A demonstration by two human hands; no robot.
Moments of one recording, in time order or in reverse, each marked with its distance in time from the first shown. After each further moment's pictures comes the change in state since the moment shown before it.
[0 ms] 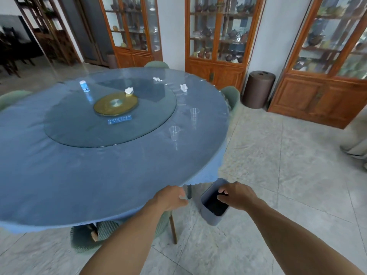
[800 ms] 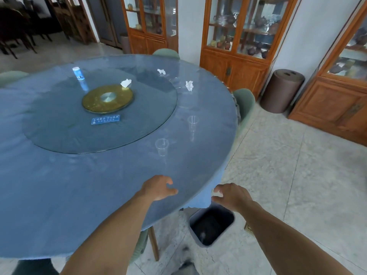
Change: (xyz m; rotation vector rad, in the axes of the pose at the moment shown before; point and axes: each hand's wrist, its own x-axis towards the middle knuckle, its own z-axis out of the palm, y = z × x) left_hand 0.192 0.029 -0.076 -0.141 0.114 -0.219; right_hand 0.202 0.101 -0.059 -0.017 -0.055 -0.089
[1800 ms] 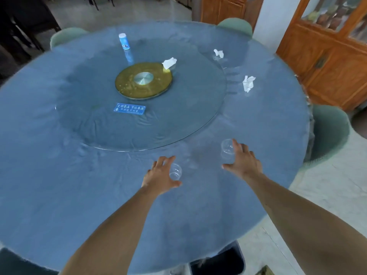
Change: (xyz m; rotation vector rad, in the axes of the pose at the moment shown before) left_hand 0.189 -0.001 -0.072 -0.101 0.297 -0.344; right_hand 0.358 -0.010 -0.126 0.056 0.036 -0.140
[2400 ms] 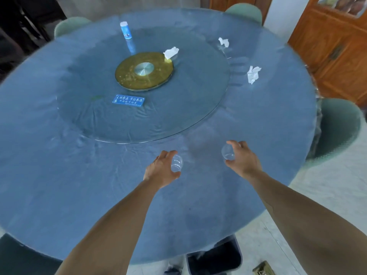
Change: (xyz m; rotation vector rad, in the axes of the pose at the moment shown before) left_hand 0.005 0.027 0.014 -0.027 0.030 -0.056; right_hand 0.014 0.028 0.012 0.101 0.009 -0.154
